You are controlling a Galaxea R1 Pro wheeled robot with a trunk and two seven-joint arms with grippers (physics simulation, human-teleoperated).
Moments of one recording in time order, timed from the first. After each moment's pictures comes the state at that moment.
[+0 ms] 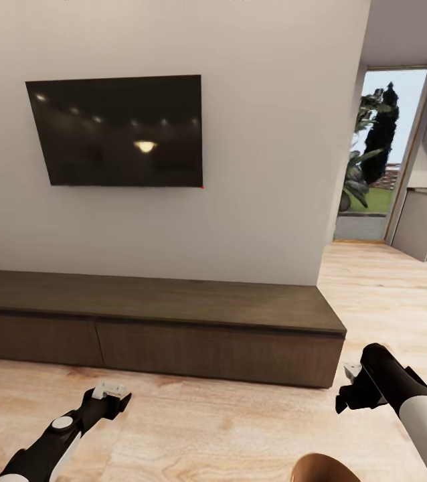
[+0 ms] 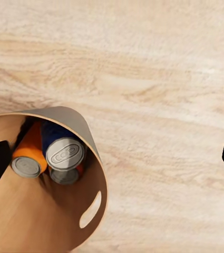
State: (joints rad) left arm -0.48 0.20 -0.05 -0.48 -0.02 -0.07 -0.25; right arm -0.75 -0.31 -0.01 -0.55 0.55 1.03 0.71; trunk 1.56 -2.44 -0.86
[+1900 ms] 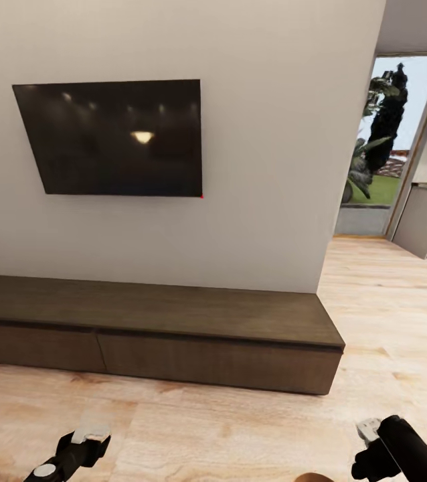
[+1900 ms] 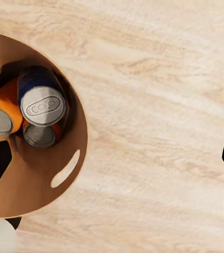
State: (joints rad) left arm -0.48 0.21 -0.05 -0.17 -0.02 -0.22 -0.12; right arm -0.48 -0.29 -0.12 -0.52 0.55 0.66 0.55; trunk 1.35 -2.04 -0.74
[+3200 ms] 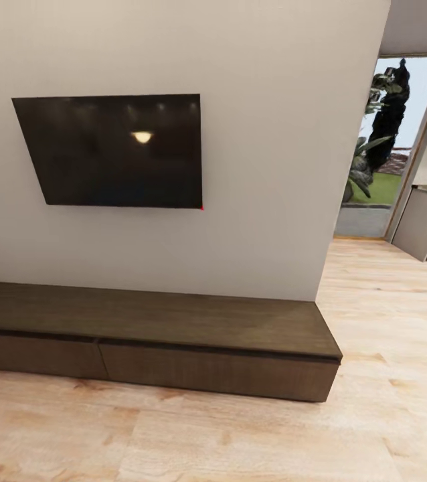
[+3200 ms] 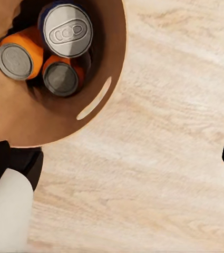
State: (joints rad) left arm -0.32 0.21 -0.05 -0.08 -0.03 -0.25 -0.12; right arm -0.39 -0.29 -0.27 -0.10 0.55 0.19 0.35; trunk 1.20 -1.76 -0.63
